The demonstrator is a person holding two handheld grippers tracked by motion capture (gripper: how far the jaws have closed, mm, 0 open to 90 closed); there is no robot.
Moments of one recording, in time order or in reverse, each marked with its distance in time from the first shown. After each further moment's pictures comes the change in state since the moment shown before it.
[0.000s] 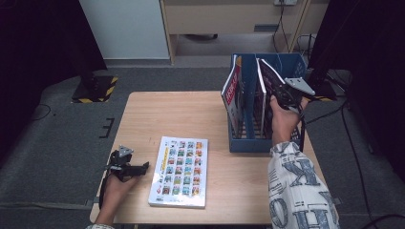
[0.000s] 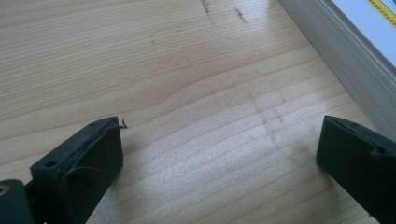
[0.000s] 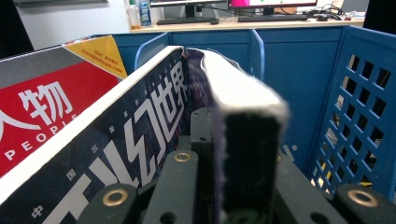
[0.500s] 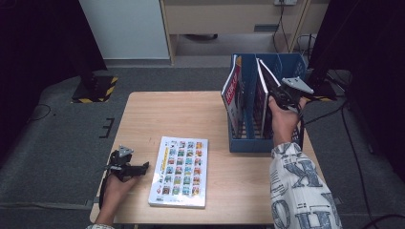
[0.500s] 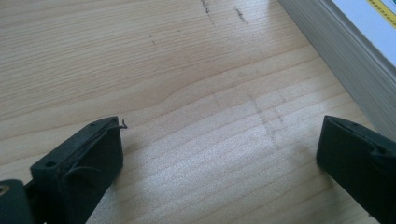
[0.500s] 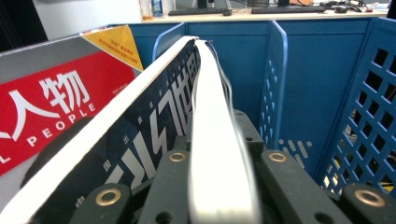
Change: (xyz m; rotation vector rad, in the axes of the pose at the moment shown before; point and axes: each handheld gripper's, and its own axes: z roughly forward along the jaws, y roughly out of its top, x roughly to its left) left arm 0.000 0.000 0.000 0.000 0.000 0.000; right arm 0.003 0.001 0.000 0.036 0.049 -0.015
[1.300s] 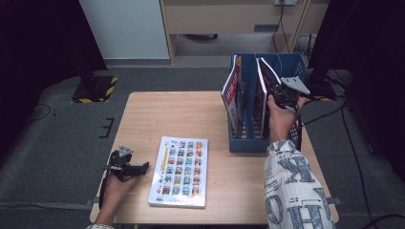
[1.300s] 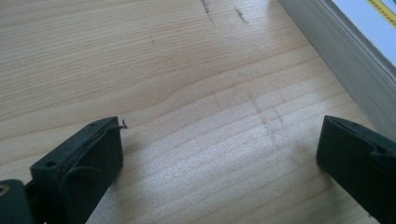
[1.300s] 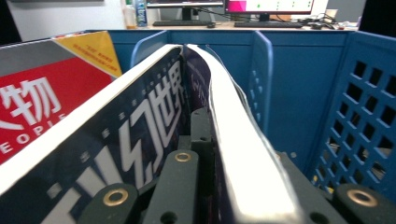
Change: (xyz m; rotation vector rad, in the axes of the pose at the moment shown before) left arm 0.000 0.000 0.000 0.000 0.000 0.000; right arm 0.000 -0.004 0.010 -0.050 -0.072 -0.025
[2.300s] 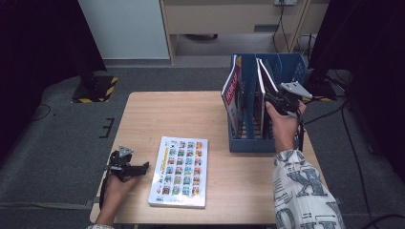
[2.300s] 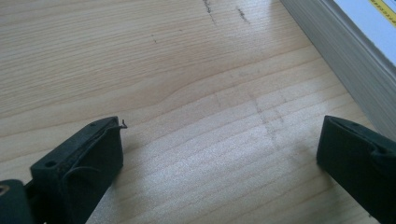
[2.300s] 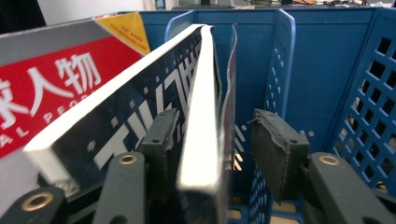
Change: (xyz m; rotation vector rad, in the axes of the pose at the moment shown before) left arm -0.001 0.000 0.000 0.000 0.011 -0.009; right arm 0.004 -0.004 -0.021 0.061 0.079 0.002
